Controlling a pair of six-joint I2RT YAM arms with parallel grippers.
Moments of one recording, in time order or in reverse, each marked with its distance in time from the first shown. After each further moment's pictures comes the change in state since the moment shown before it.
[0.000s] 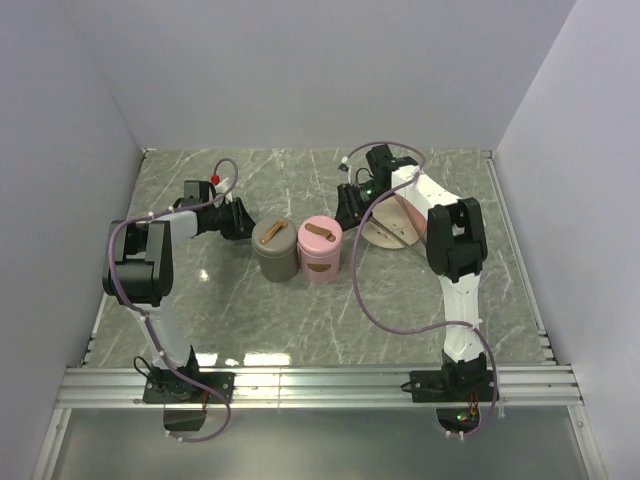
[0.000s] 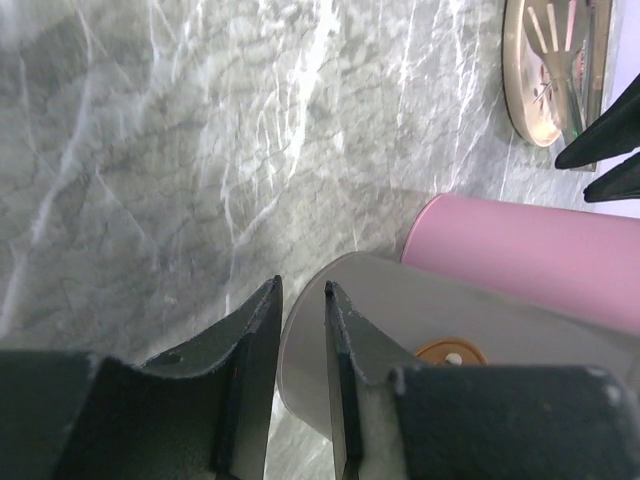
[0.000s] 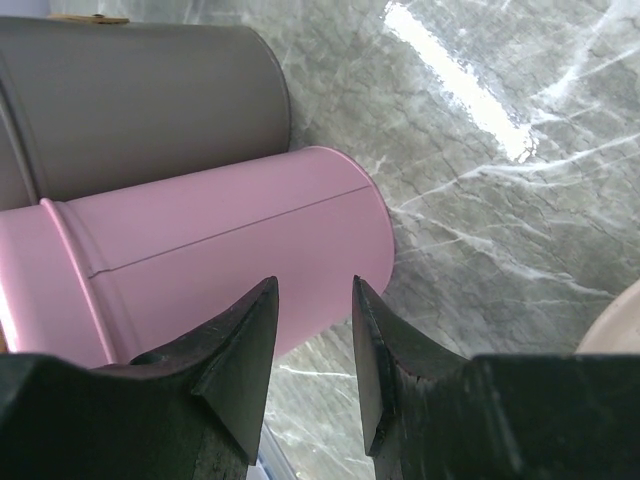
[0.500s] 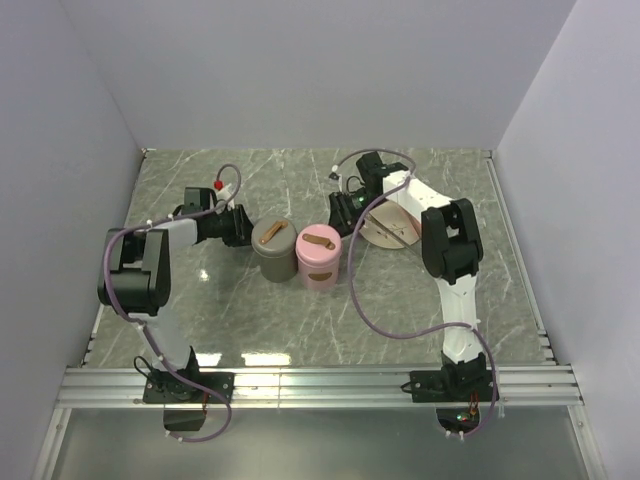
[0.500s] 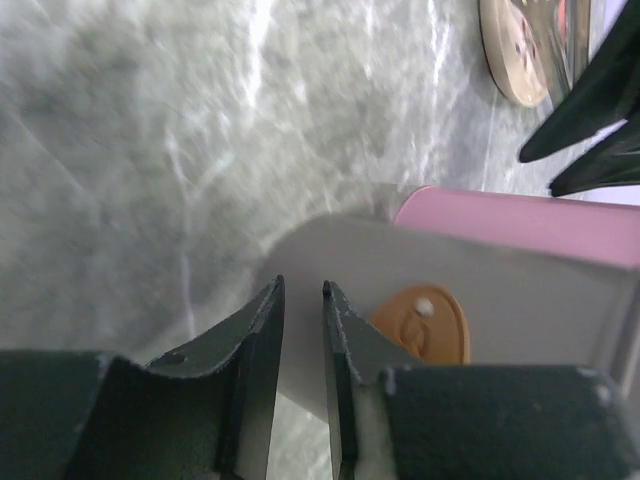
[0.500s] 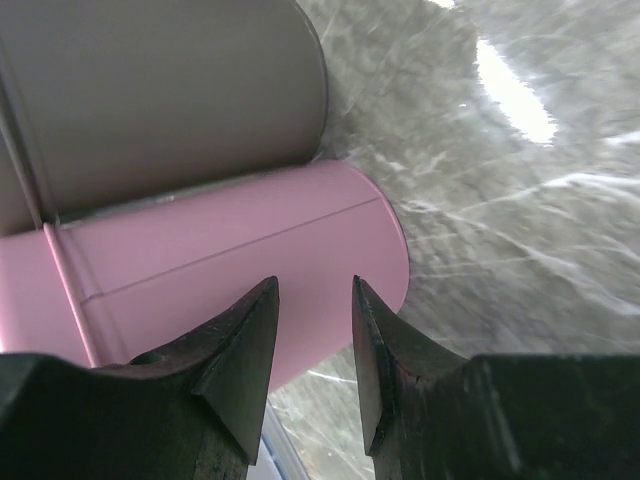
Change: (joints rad) left arm -0.014 -0.070 -0.087 0.026 0.037 0.023; right arm 0.048 -0.003 -0.041 0.012 -0.042 -0.002
